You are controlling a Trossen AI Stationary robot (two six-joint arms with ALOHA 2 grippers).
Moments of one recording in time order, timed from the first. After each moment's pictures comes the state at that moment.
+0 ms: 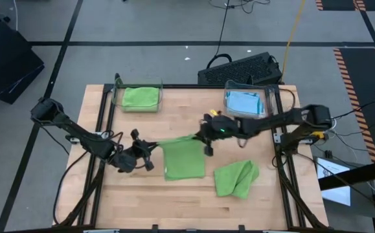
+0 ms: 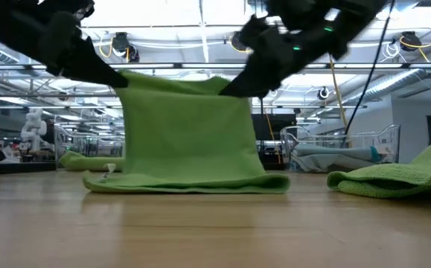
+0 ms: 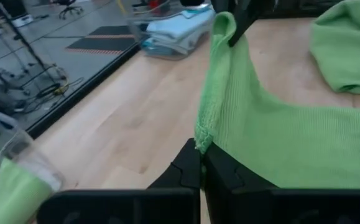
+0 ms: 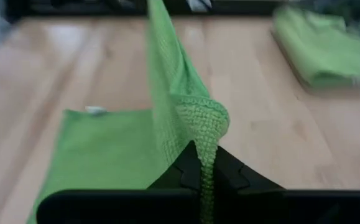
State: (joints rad) left arm -0.51 1.19 0.48 0.07 -0.92 -0.36; right arm -0.07 1.58 0.83 0.21 -0.05 -0.02
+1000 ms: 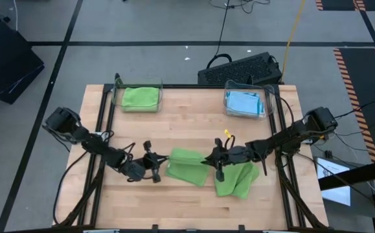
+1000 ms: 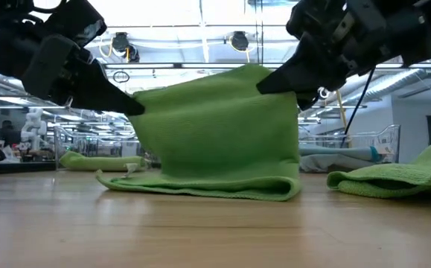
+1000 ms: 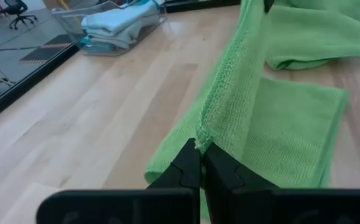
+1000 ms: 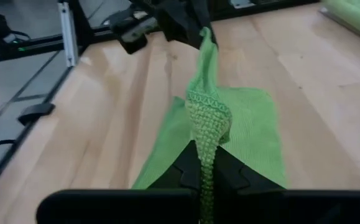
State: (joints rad) left arm -0.54 1.53 0.48 0.47 -0.80 -0.26; right arm 0.30 1.53 0.55 0.59 0.21 0.31
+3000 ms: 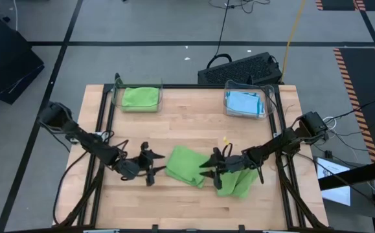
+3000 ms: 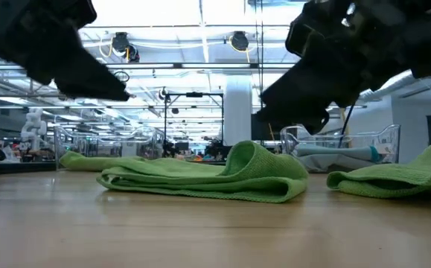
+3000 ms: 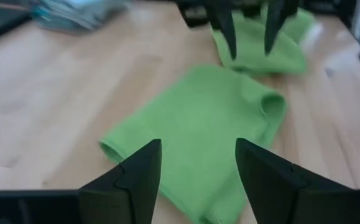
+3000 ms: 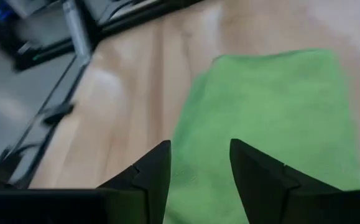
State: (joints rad) left arm -0.57 1.37 0.48 0.32 -0.65 -0.43; right arm 0.39 1.68 0.57 0.69 0.22 0.50
